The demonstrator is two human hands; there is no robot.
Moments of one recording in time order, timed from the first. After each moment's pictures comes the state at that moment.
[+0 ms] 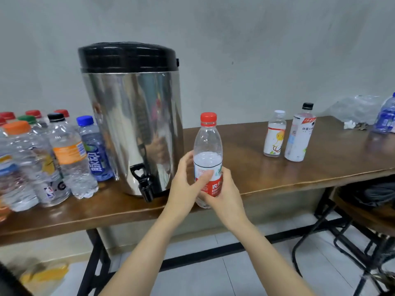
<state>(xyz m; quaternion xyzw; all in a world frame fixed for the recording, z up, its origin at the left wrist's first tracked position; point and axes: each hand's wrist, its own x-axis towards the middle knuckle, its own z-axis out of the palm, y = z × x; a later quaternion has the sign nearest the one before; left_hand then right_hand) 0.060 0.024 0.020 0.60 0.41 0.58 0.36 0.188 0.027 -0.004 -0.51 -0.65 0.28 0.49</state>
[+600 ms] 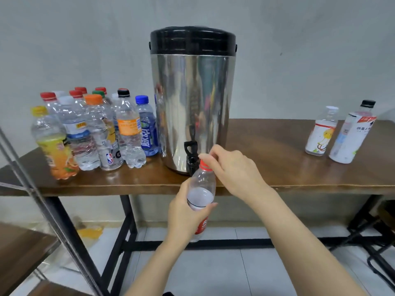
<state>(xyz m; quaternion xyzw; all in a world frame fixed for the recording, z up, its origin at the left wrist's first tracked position) -0.015 -0.061 -0.051 0.53 0.60 0.57 0.22 0.113 -0.011 0.066 -0.47 -0.84 0.07 0.25</state>
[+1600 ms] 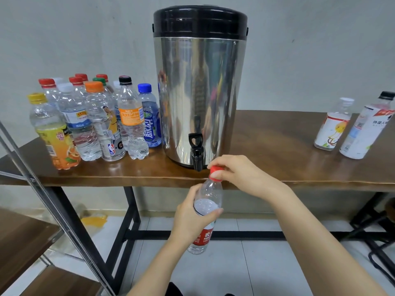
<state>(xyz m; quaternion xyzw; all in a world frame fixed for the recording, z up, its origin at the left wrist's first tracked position) -0.022 -0.057 -0.085 0.54 0.62 0.49 0.30 0.124 0.020 0.041 -0.37 -0.87 0.25 0.18</state>
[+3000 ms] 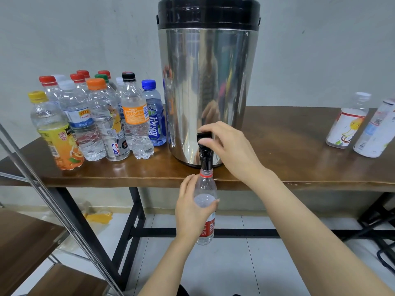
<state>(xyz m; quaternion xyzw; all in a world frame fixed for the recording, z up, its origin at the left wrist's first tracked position) -0.035 -0.025 -0.105 0.53 0.64 0.54 0.15 0.074 0.036 0.059 -0.32 -0.86 0.11 0.38</state>
